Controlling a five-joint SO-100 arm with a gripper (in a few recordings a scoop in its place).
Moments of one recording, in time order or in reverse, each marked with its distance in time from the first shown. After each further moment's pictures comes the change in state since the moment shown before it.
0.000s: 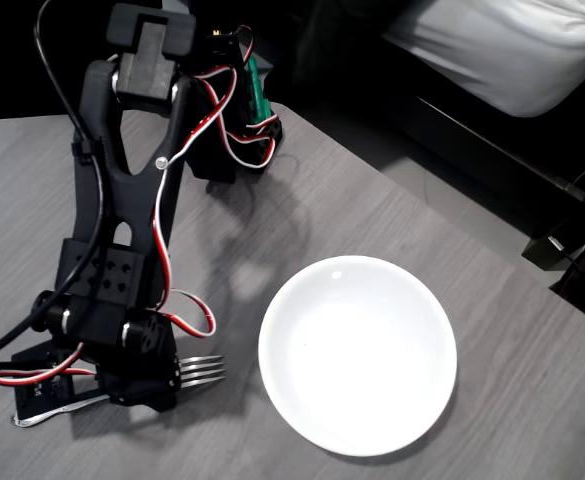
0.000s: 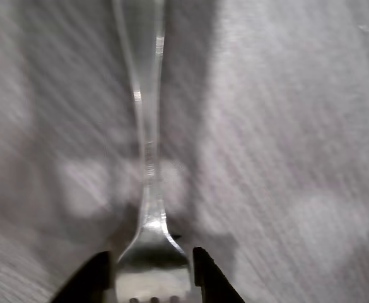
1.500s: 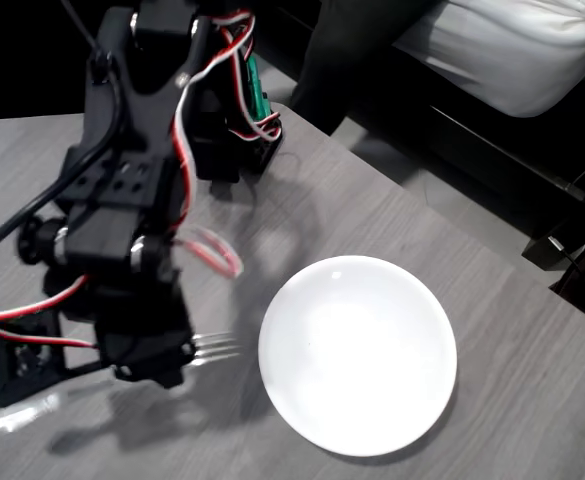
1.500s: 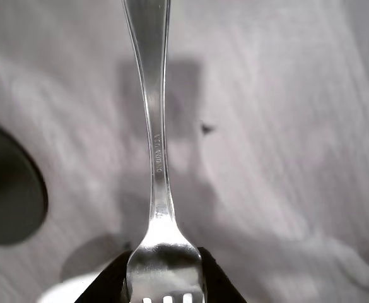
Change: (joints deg) arm -8.4 18.9 -6.1 17.0 2.1
